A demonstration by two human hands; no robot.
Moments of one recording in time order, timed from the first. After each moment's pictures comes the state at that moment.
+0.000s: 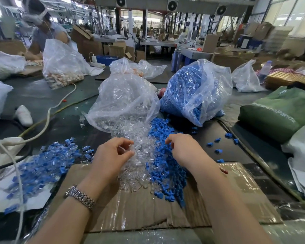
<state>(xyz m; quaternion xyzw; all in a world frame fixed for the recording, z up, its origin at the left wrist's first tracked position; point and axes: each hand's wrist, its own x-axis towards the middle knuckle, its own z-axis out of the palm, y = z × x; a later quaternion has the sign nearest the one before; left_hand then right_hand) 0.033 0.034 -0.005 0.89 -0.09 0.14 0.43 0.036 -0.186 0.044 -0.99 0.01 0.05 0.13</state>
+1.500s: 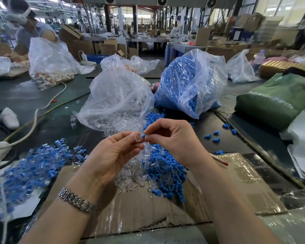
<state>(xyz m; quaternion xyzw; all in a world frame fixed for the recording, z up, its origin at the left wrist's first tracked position) 0.033 0.011 0.014 0.51 -0.01 -0.16 0.85 0.026 -0.185 0.027 -0.78 -0.20 -0.11 0.58</state>
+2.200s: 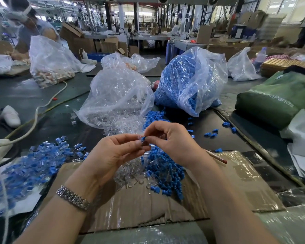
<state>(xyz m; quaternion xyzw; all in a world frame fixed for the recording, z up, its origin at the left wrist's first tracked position) 0.022 0.013 0.016 0.56 -0.06 -0.17 0.81 0.029 -0.185 0.022 -0.85 -0.21 -0.09 0.48</state>
